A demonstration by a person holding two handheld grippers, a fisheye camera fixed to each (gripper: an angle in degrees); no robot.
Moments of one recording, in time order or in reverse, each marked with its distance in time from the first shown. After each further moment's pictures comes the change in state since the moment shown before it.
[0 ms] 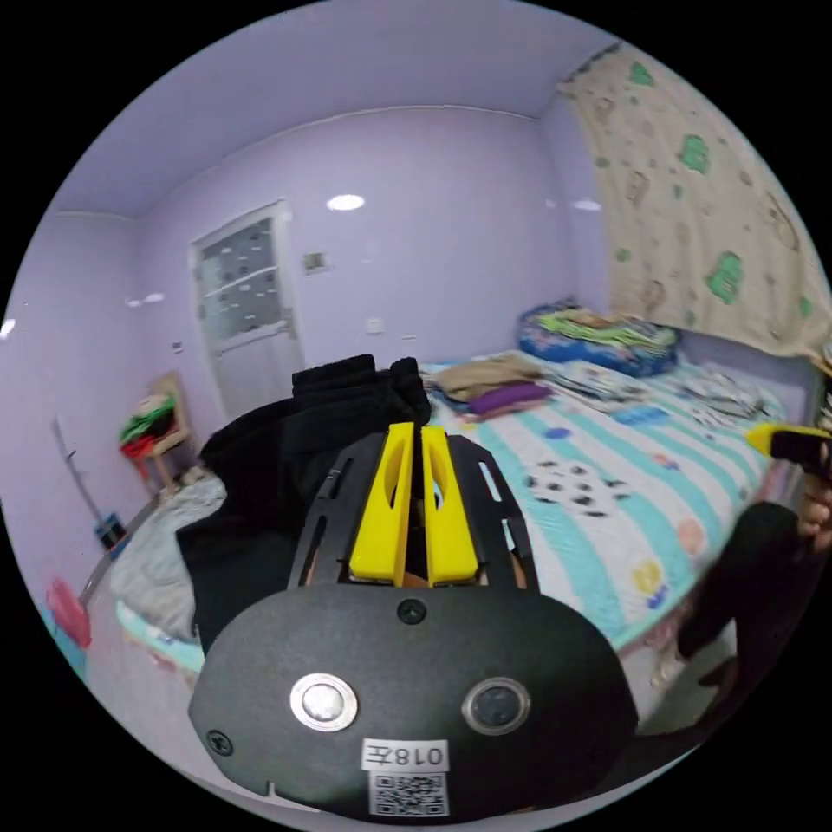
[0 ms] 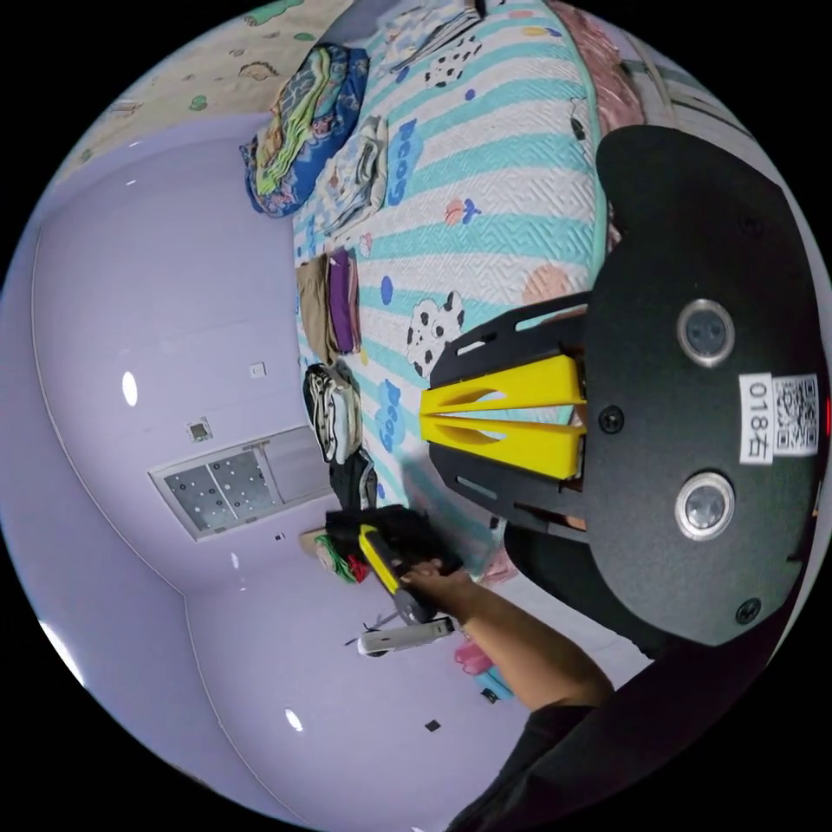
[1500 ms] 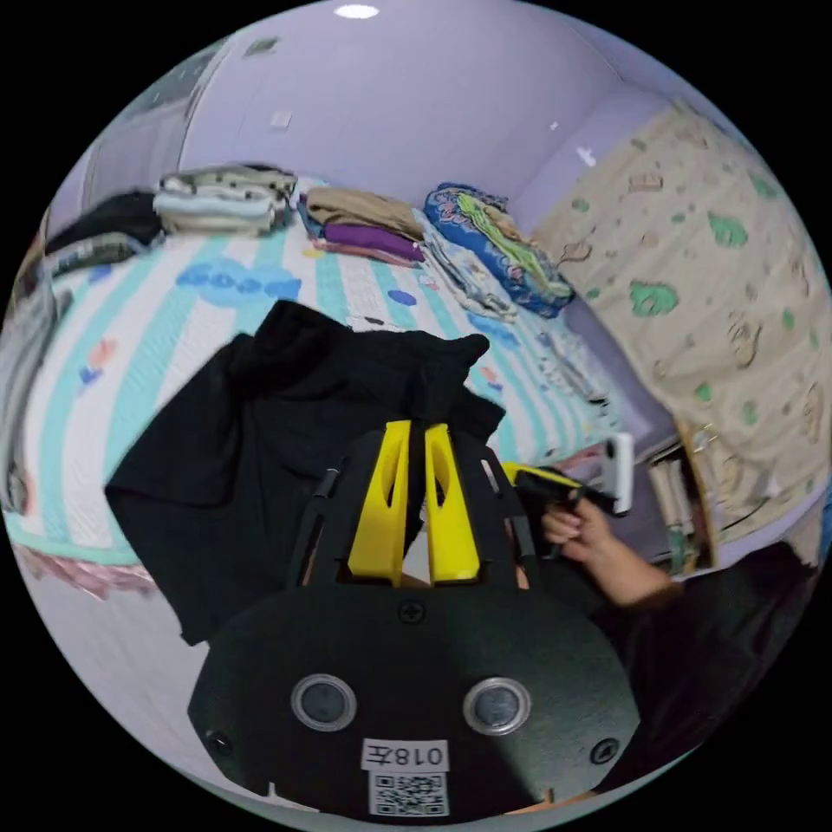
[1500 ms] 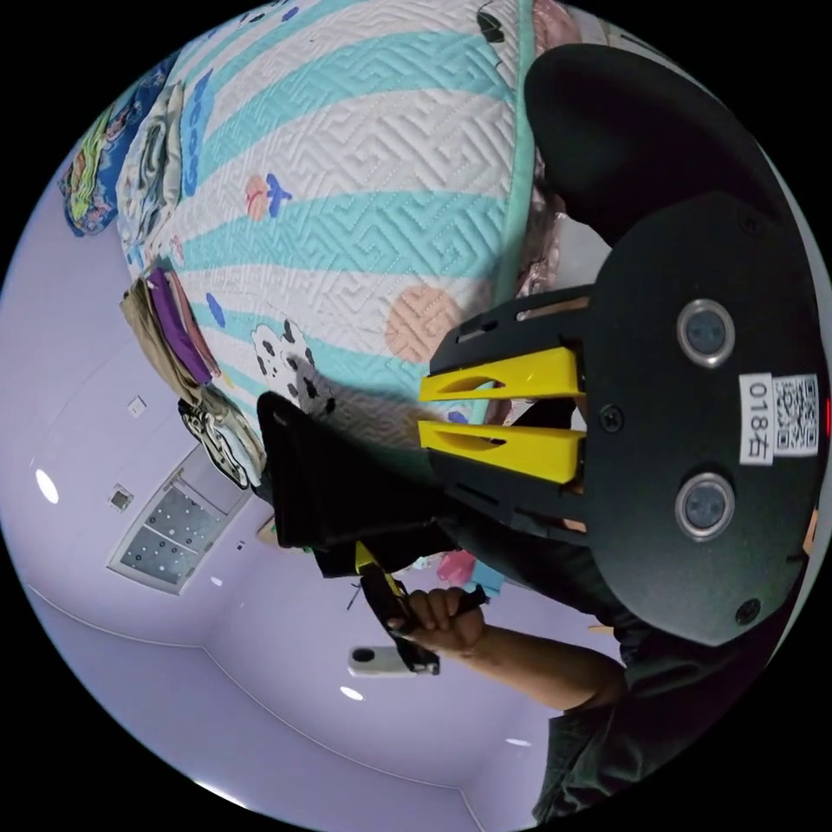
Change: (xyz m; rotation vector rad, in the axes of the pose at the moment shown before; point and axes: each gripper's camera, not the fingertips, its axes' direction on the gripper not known) left arm -0.007 -0.062 0.084 -0.561 0.639 -0.372; right arm 0.289 -0.042 0.105 -0.353 -0.310 0.273
